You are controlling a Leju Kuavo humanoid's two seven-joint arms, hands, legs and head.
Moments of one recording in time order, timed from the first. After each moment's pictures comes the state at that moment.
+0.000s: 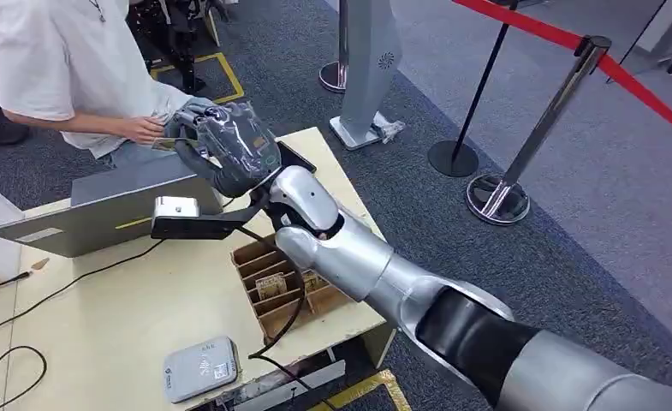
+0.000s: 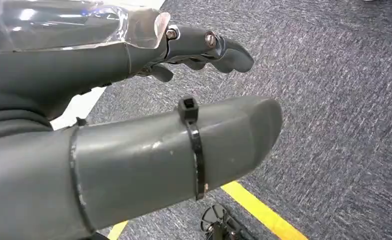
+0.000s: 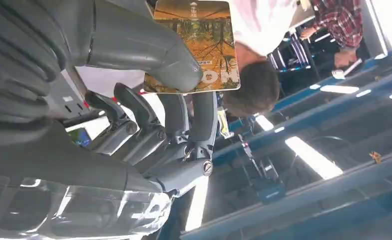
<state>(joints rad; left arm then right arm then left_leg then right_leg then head) -0.10 -0.22 1.16 -0.19 -0.72 0.62 0.00 -0.76 -0.04 0.60 -1.21 0.83 -0.36 -0.13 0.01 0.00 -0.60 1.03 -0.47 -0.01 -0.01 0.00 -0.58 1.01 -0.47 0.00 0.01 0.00</state>
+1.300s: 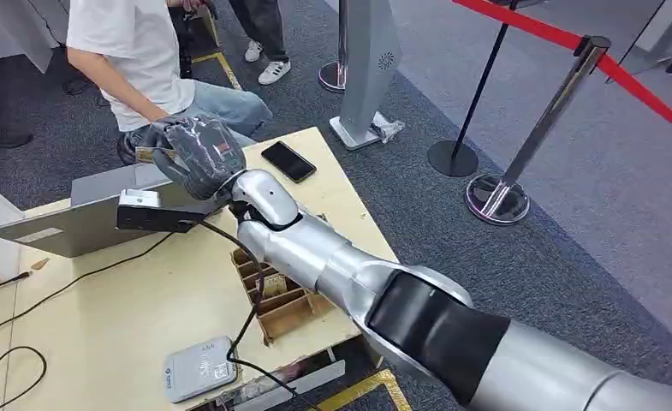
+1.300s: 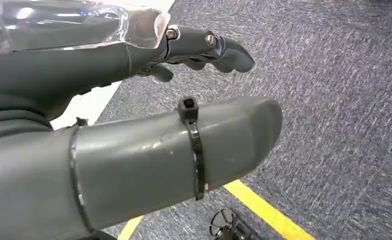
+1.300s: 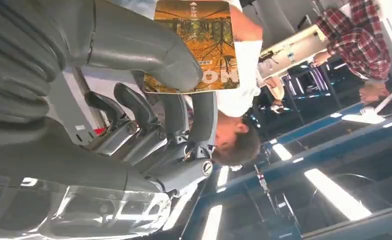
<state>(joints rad) -0.11 -0.23 1.14 -0.19 -0.74 0.65 0.05 -0.92 0.15 0.59 -0.71 0.79 -0.50 -0.23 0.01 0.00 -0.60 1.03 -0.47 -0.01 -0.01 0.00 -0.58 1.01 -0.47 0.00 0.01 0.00</state>
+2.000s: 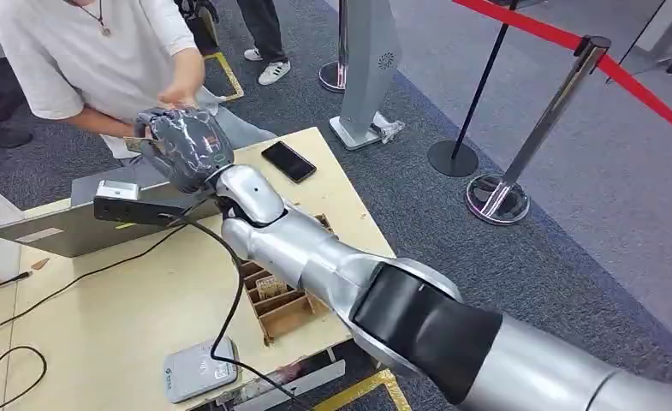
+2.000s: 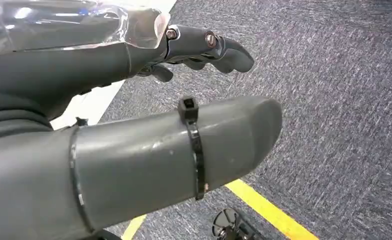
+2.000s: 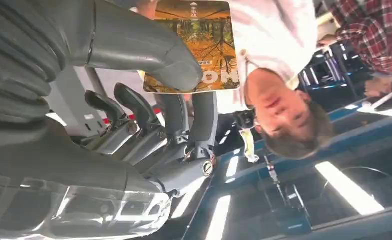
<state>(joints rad) -0.11 -0.24 1.14 -0.19 -0.75 0.65 0.06 -0.99 0.20 0.59 -0.59 0.85 -0.57 -0.16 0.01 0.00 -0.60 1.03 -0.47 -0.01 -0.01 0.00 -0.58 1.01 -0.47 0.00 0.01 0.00</state>
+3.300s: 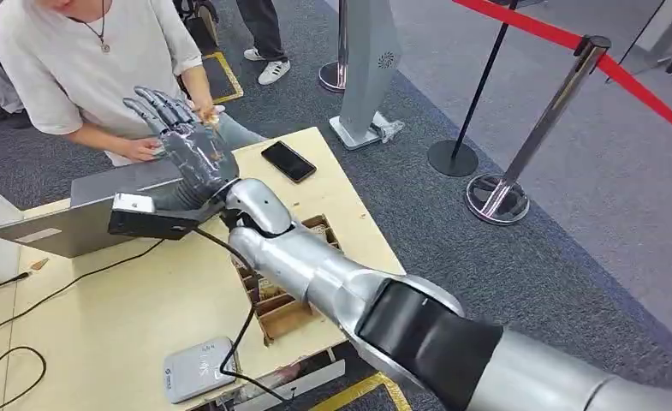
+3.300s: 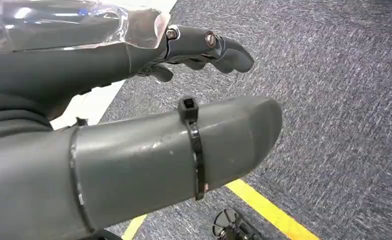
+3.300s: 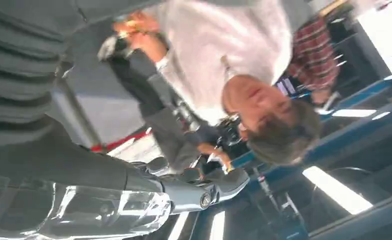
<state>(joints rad) -0.11 -0.24 1.14 -0.19 -0.75 0.65 0.06 -0.86 0.21 0.52 -0.72 0.70 -0.50 -0.32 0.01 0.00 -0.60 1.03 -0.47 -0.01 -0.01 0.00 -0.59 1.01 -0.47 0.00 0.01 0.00</state>
